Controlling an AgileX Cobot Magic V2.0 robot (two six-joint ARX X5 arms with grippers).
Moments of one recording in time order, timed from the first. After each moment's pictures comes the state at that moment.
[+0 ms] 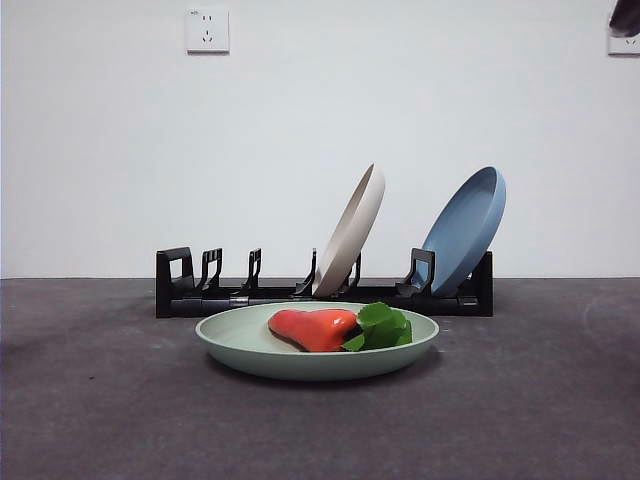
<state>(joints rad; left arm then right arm) -0.16 0.44 0.56 0.02 -0.16 0.06 0.67 0.85 0.99 -1.06 -0.18 0.13</state>
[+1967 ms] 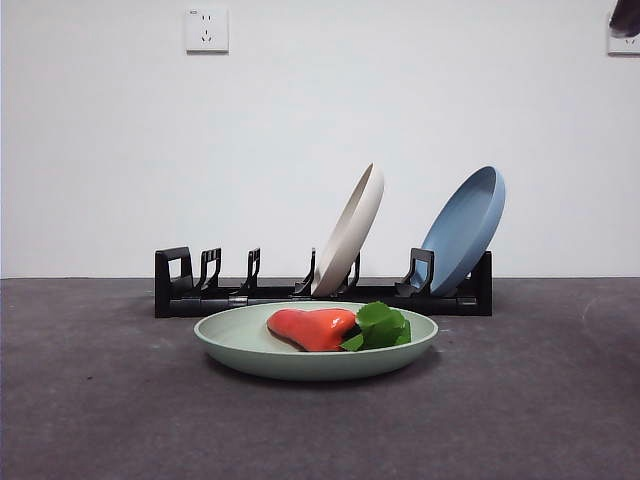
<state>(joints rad) -0.03 0.02 0.02 -0.19 -0.05 0.01 0.67 0.85 0.99 -1.06 -0.18 0.13</state>
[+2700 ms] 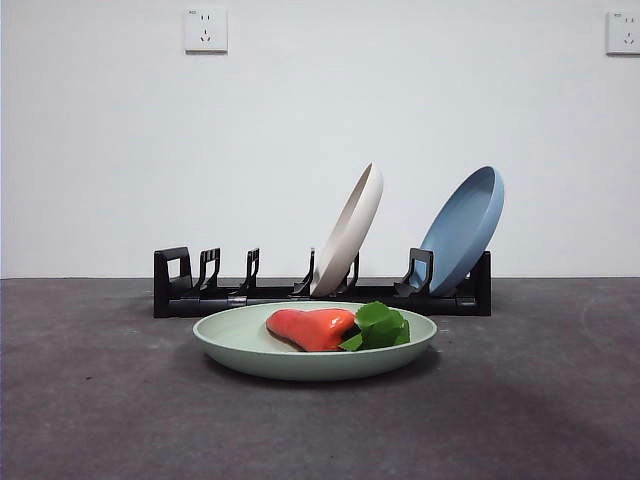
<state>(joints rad) -0.03 0.02 0.02 -0.19 -0.05 0.01 0.10 0.25 0.31 -0.23 -0.23 0.03</state>
